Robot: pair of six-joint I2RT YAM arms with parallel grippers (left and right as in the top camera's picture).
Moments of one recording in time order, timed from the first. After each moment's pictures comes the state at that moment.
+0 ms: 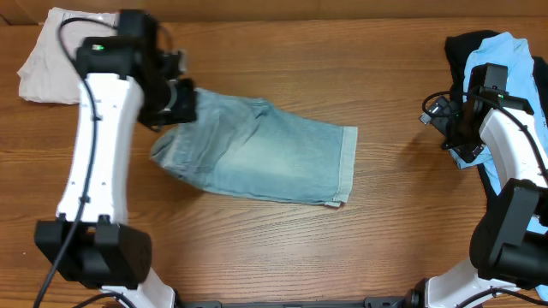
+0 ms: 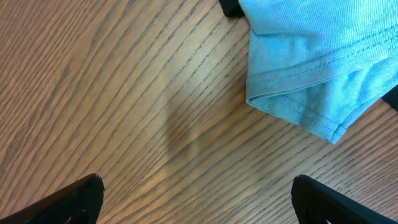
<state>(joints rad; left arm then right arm) -0.07 1.81 1.89 -1.43 0.23 -0.13 -0.25 1.81 1.32 -0.80 -0.02 0.54</state>
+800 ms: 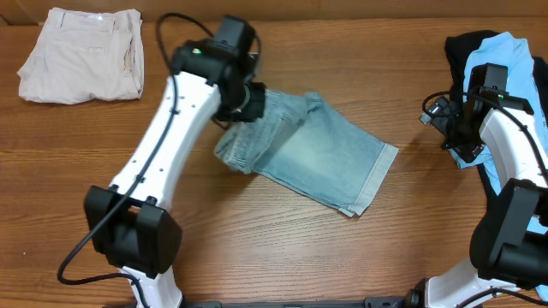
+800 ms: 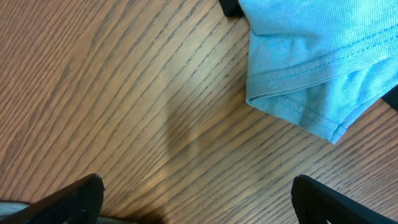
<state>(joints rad) -0.32 1.93 1.89 -1.26 0.17 -0.29 -0.25 1.81 1.32 -0.80 -0.02 0.54</state>
